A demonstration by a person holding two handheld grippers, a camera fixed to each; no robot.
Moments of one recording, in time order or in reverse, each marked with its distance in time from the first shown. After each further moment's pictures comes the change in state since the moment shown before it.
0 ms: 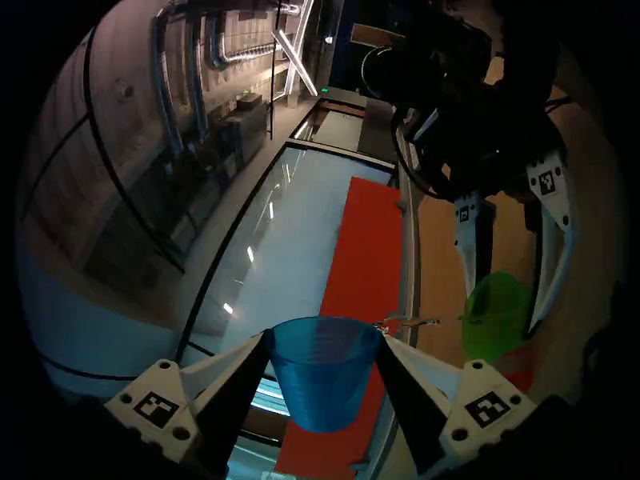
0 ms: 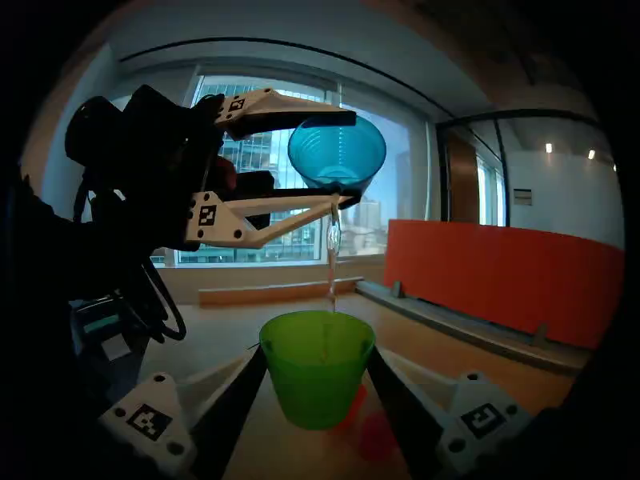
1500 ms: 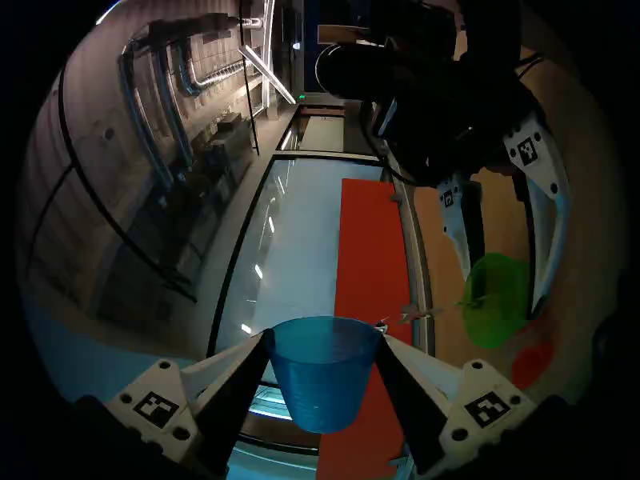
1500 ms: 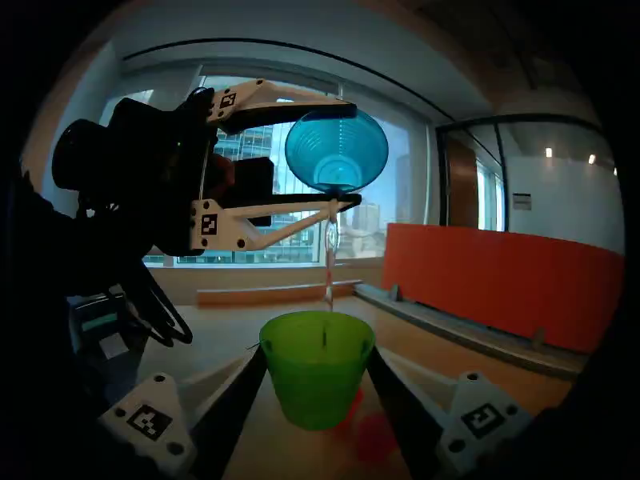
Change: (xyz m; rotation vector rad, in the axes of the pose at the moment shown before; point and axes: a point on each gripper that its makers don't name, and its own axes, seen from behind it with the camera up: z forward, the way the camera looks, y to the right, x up) left arm 0.015 0.000 0.000 0.017 0.026 0.184; right arm 0.003 0.001 -0.003 -0.006 0.008 -0.014
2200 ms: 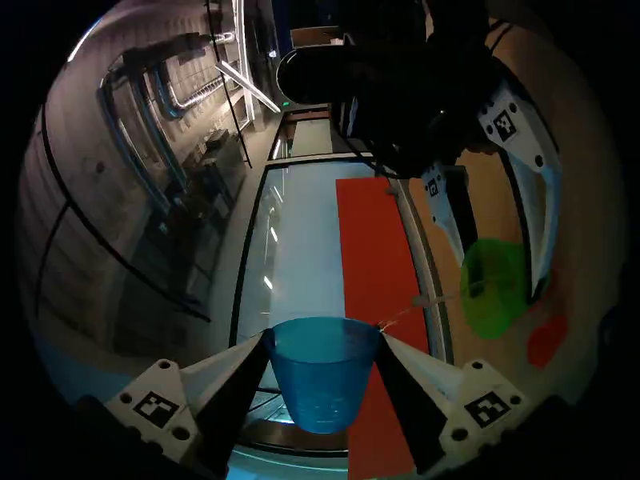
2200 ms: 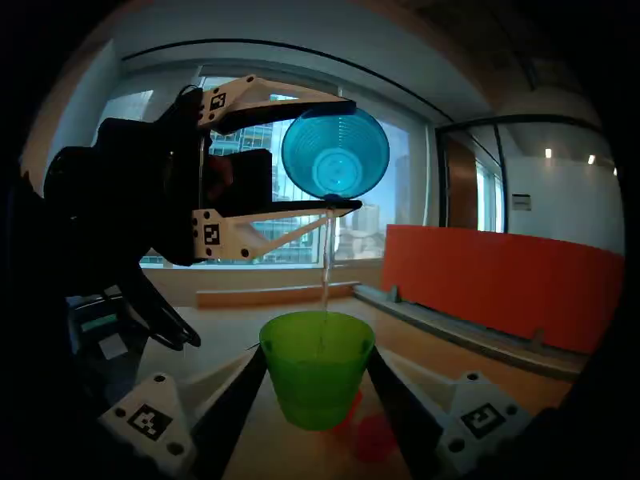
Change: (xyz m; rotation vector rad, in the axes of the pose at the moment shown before) left arm 0.009 0.002 0.000 0.017 0.015 0.144; right arm 0.003 0.001 0.001 -0.002 0.005 0.000
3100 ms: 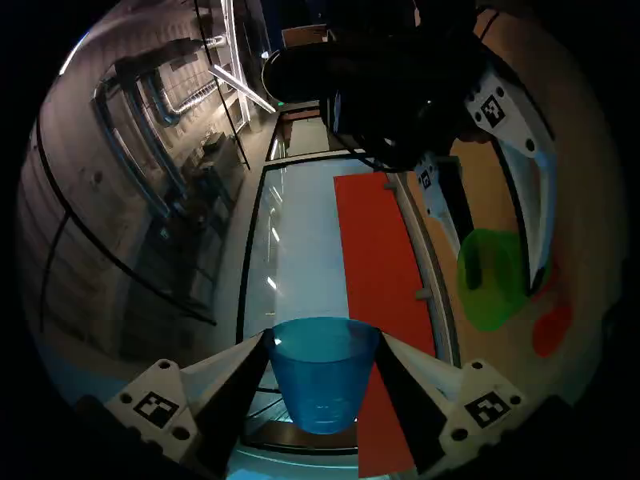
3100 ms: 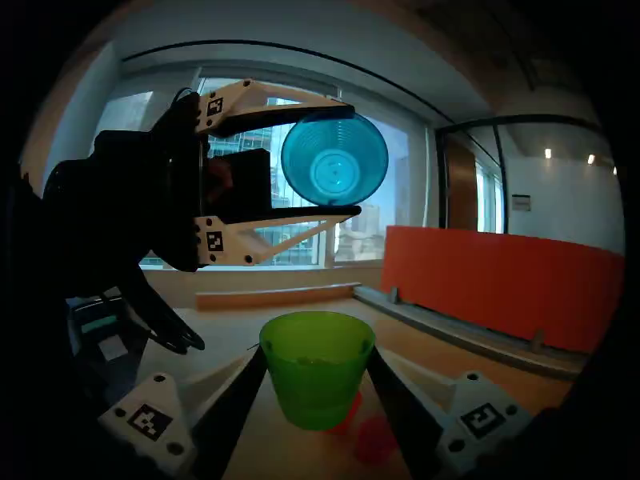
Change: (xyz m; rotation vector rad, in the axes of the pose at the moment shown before) left arm -0.006 -0.005 -0.001 0.008 -0.008 0.042; right arm 0.001 0.000 0.001 -0.001 0.006 0.001
